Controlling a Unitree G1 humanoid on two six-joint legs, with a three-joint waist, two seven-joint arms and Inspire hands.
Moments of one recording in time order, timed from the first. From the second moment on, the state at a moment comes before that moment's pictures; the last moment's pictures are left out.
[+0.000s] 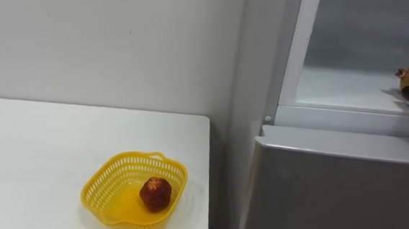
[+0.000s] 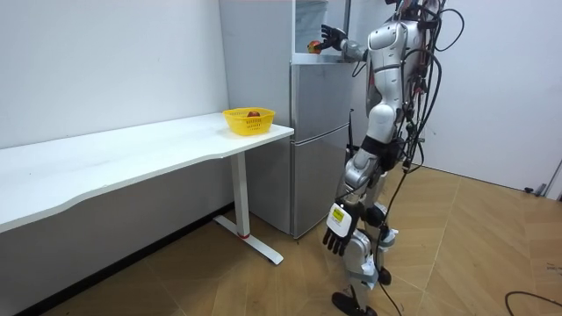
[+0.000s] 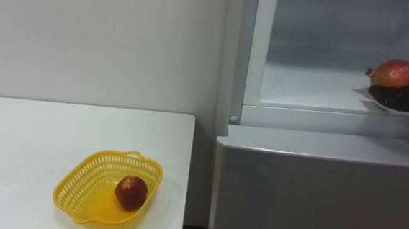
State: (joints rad) left arm 0.29 0.30 0.08 1.04 0.40 0.07 -0.10; right arm -0.59 -0.75 -0.17 0.59 0.31 -0.05 -0.21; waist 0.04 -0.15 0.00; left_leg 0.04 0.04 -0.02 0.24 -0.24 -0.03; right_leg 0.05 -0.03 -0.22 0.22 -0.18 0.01
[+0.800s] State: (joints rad) left arm 0.32 0.33 0.07 1.01 0.40 0.07 -0.09; right arm -0.70 -0.75 -0.04 0.69 0.32 -0.06 -0.23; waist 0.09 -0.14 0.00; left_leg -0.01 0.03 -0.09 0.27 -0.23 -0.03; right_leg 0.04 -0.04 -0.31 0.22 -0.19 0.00
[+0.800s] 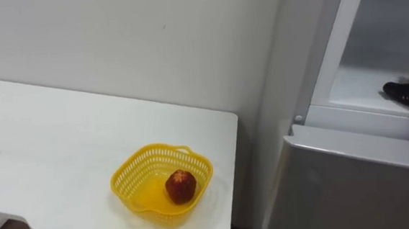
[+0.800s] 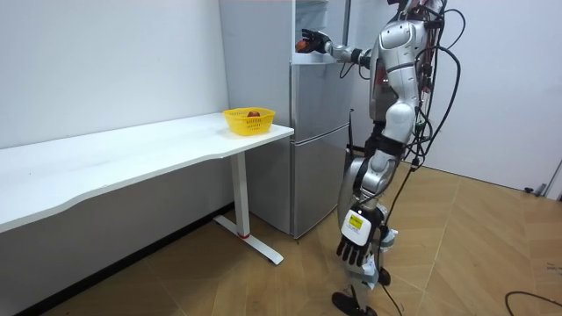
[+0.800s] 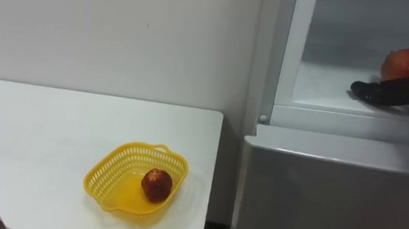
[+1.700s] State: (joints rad) left arm 0.30 0.35 -0.01 1.00 0.40 0.07 -0.07; right arm -0.73 -0.77 0.03 0.81 0.34 -0.12 -0.23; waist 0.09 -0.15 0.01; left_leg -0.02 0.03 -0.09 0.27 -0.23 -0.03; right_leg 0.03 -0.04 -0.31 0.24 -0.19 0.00
